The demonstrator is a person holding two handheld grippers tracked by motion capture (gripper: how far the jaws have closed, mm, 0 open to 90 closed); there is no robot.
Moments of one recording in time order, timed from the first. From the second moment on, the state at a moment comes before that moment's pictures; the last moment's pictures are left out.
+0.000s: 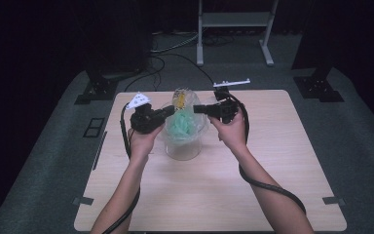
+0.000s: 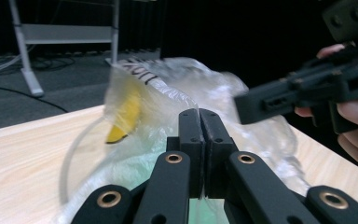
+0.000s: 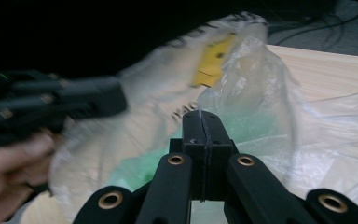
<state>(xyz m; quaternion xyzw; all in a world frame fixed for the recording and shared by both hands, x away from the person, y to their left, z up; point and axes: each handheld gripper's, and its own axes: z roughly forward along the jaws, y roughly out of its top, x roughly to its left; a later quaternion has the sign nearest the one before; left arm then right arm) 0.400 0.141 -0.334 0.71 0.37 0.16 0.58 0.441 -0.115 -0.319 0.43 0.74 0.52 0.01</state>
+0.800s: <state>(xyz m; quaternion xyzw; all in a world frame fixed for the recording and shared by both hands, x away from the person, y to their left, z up) 0.391 0.117 -0.348 0.74 0.34 0.16 0.56 0.450 -0.094 -0.318 0.43 0.73 0.53 -0.05</state>
